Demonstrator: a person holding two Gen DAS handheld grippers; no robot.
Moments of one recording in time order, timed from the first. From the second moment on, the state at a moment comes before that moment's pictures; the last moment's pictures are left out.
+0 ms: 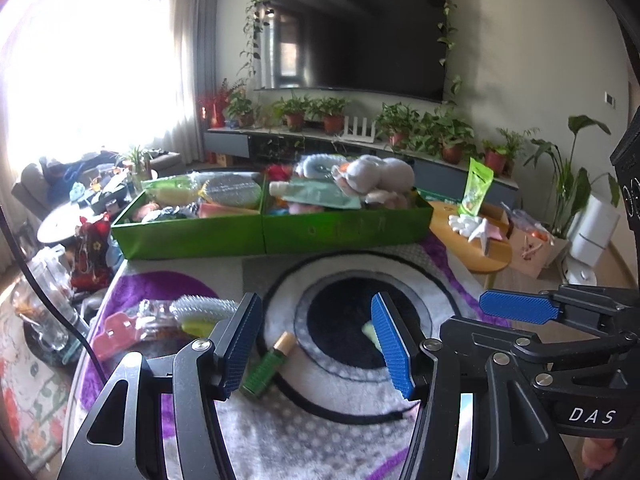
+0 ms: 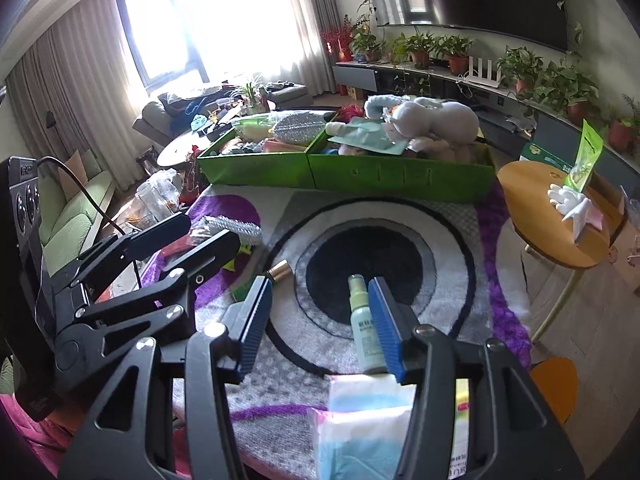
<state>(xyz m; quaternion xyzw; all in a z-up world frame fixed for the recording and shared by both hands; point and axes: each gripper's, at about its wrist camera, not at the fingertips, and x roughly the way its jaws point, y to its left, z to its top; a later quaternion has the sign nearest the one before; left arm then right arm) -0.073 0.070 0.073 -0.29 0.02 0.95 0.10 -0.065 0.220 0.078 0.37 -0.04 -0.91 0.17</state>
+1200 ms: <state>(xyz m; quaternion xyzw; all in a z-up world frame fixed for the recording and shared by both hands) -0.007 0.140 0.023 -0.35 0.04 0.93 0.14 0.013 0.290 0.023 0.39 -0.07 -0.91 0.12</state>
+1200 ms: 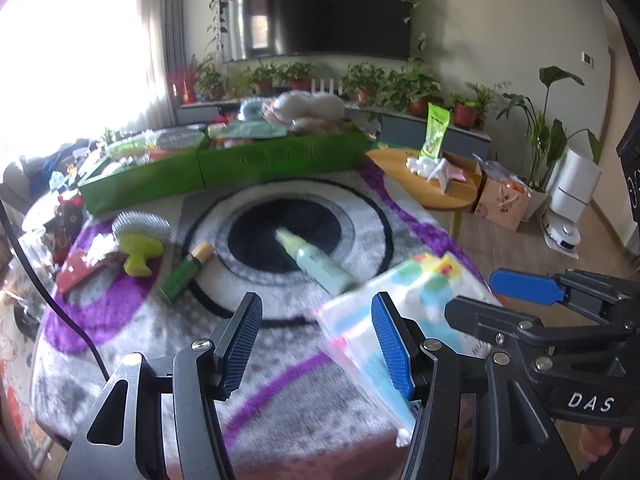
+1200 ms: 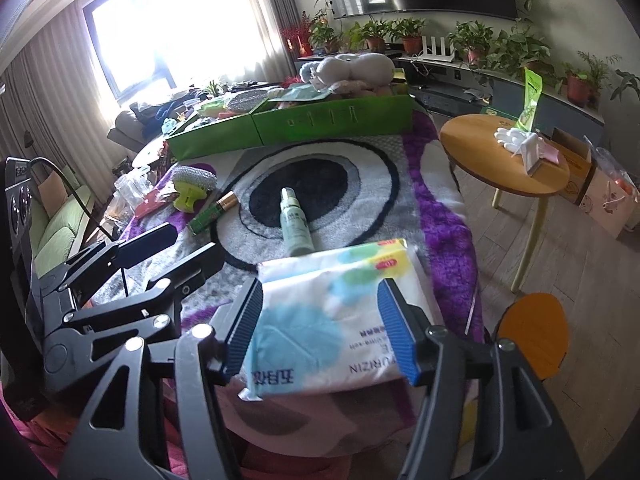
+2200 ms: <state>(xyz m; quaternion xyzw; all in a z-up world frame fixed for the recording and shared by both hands) 0.006 0.157 -0.010 -0.40 0.06 0.90 0.14 0.005 0.328 -0.019 0.42 -0.11 -0.89 0.11</state>
